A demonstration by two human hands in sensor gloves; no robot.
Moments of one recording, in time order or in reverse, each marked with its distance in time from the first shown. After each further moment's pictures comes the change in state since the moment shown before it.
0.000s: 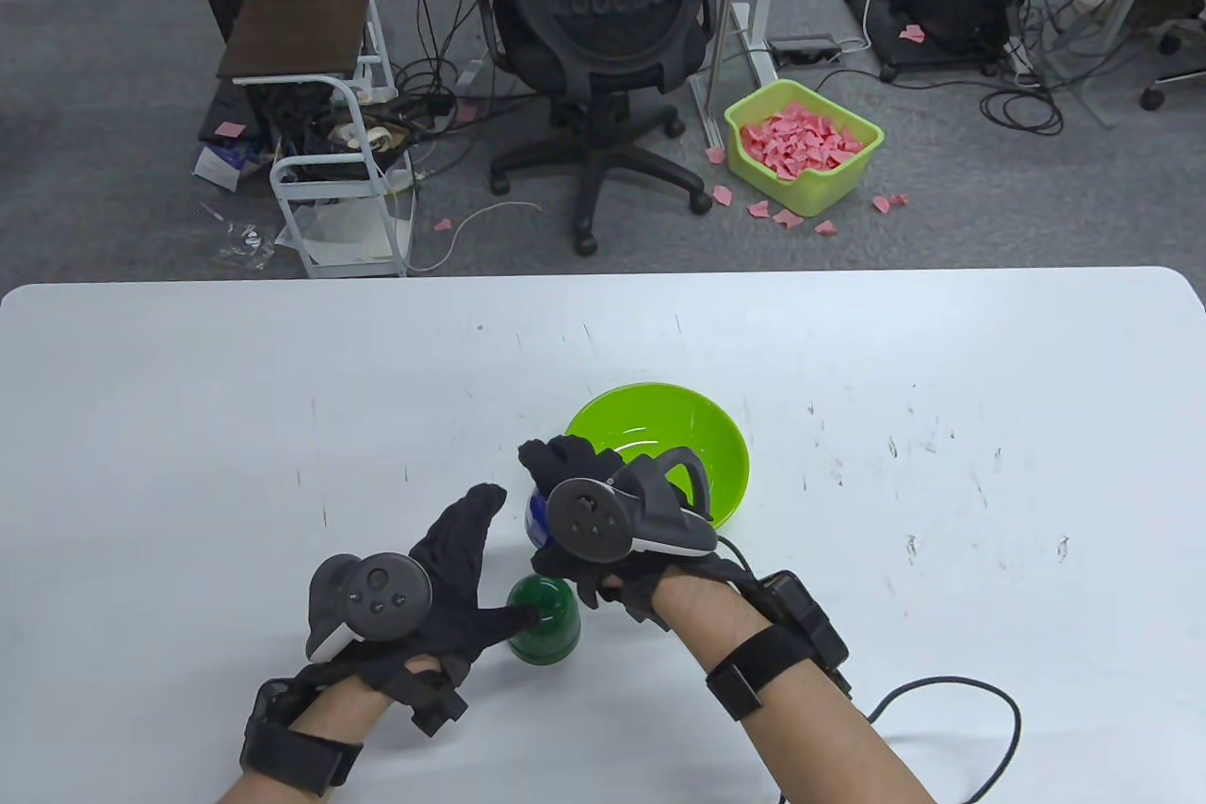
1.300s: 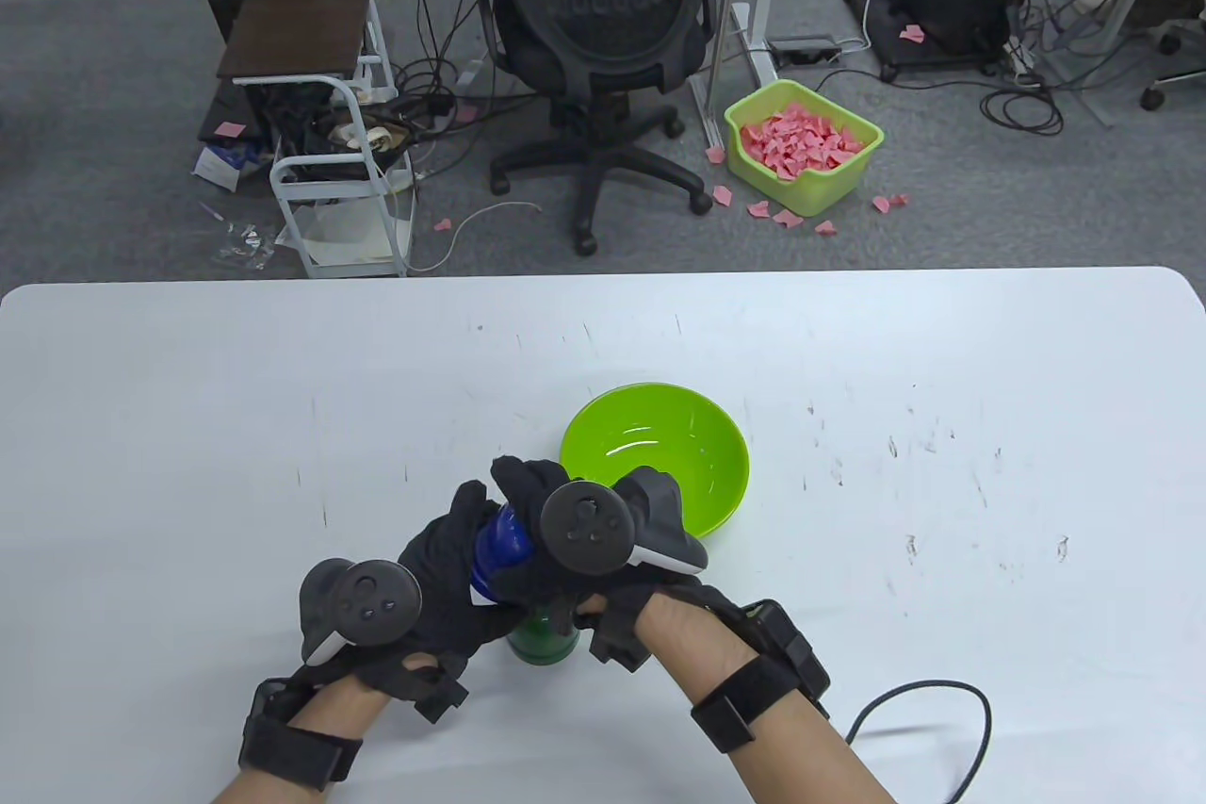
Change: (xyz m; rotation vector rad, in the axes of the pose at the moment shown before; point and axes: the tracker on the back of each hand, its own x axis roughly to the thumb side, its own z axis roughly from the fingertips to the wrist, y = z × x) left_hand -0.005 0.003 0.002 0.092 -0.041 -0.041; right_hand 0.007 -0.009 0.016 -0.033 0.044 -0.251
